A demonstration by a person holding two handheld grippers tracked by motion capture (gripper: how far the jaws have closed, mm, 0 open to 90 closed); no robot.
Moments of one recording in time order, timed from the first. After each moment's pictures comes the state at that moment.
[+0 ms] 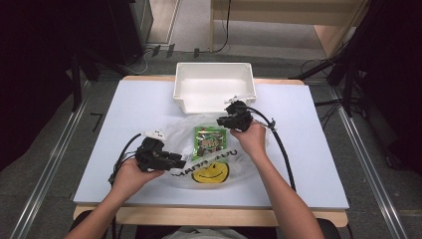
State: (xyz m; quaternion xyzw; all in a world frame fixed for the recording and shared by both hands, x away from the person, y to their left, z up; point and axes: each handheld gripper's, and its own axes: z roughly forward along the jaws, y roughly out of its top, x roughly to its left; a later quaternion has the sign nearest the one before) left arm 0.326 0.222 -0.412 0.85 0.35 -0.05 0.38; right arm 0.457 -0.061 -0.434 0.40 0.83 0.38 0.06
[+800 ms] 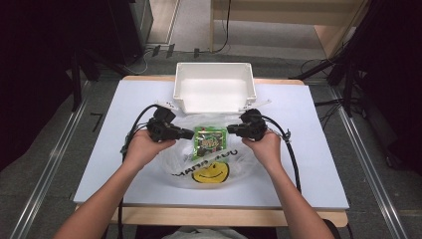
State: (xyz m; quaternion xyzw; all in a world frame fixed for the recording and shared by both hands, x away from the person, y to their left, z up) left arm 0.395 0.194 -0.377 0.85 0.36 -0.03 0.38; right arm 0.420 -0.099 -0.427 0.40 0.82 0.40 0.04
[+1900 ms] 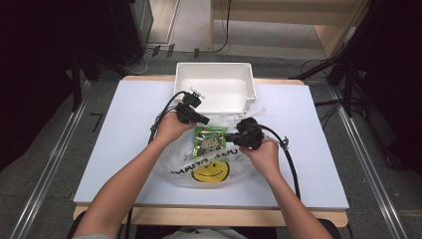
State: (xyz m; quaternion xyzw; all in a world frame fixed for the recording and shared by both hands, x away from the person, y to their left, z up) left arm 0.490 0.141 -0.431 0.87 0.38 -0.01 0.31; right arm 0.396 -0.089 -0.431 0.38 0.84 0.39 0.04
